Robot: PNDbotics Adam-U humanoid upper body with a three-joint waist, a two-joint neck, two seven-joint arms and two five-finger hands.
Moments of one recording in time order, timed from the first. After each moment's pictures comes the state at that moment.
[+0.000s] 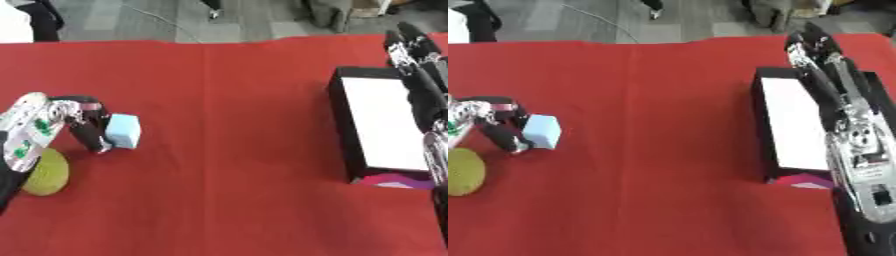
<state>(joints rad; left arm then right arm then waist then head) -0.86 0.55 -0.40 -1.16 -0.73 0.37 -0.78 -0.42 -0.30 -0.07 -1.86 0.00 0.24 -0.09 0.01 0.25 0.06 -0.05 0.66</state>
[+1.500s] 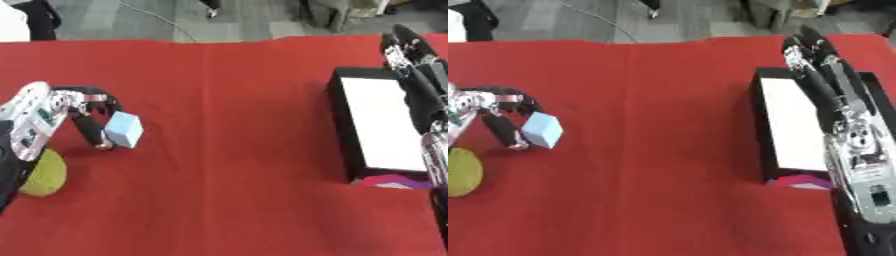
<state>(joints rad) -0.92 0.51 -0.35 -1.10 -0.79 0.21 -0.75 -0.42 -0.30 -0.06 -1.85 0.00 0.25 -0.08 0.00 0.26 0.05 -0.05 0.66</state>
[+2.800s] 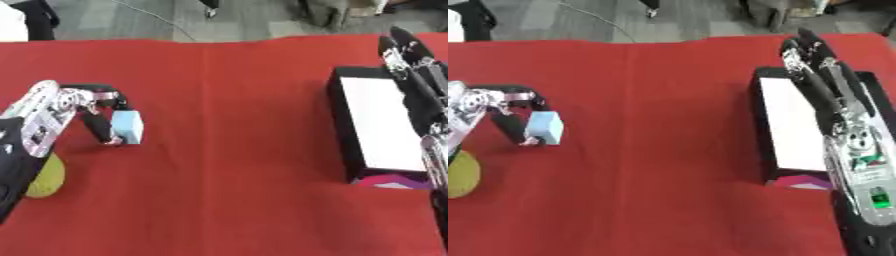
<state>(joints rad) -0.95 0.48 -0.35 -1.06 -0.80 0.14 -0.74 -0.42 -0.30 -0.06 -1.85 0.00 0.25 -0.07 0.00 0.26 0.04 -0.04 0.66</state>
